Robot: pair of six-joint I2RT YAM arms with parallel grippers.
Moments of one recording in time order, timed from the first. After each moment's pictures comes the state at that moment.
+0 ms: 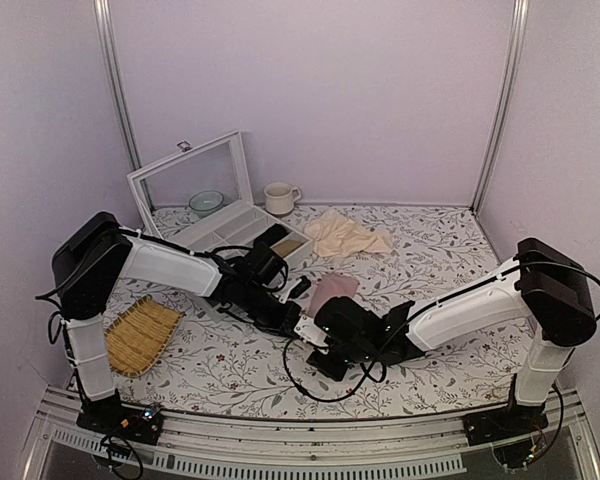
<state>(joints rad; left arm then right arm) -0.83 1.94 1.11 -0.20 0.49 -0.44 1.19 1.82 0.96 -0.03 0.13 -0.01</state>
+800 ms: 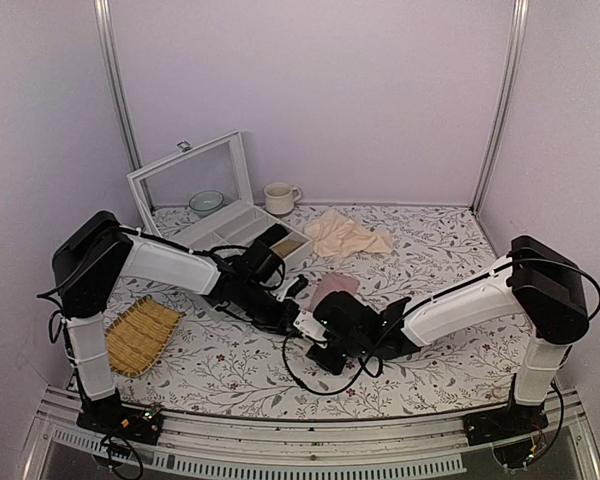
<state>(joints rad) -0.81 1.94 1.11 -0.20 0.50 -0.44 1.16 1.85 0.98 -0.01 0.15 -0.03</state>
